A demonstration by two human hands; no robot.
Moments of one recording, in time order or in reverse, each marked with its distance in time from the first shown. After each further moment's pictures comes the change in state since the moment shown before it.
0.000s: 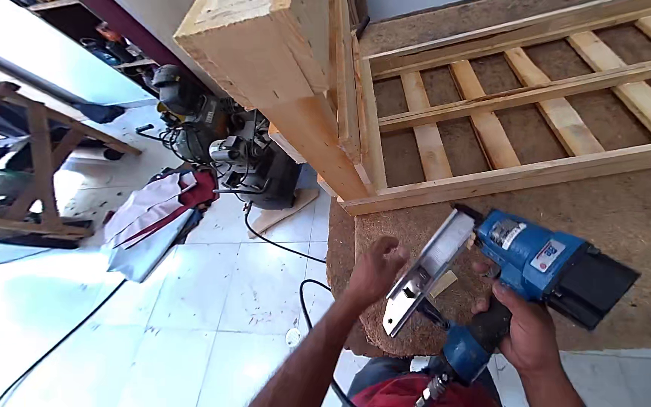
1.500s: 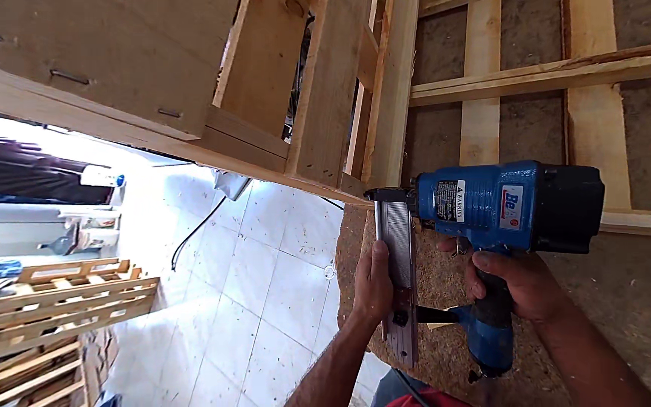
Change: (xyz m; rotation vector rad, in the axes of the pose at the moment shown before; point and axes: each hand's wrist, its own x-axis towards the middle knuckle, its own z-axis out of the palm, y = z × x) left_hand 0.066 0.029 0.053 -0.376 0.637 -0.319; right_hand 0.221 -0.039 0.026 -0.116 -0.744 0.551
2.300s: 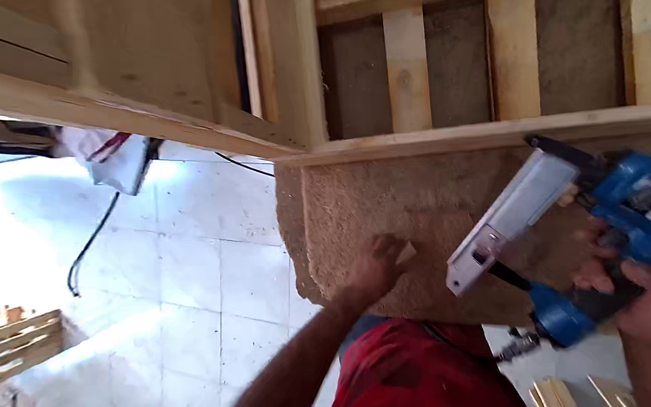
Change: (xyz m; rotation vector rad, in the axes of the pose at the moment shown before) left_hand -0.047 -0.111 0.051 0.943 -0.736 0.404; right_hand -0.255 0.010 -0.105 -0.032 0.584 -0.304
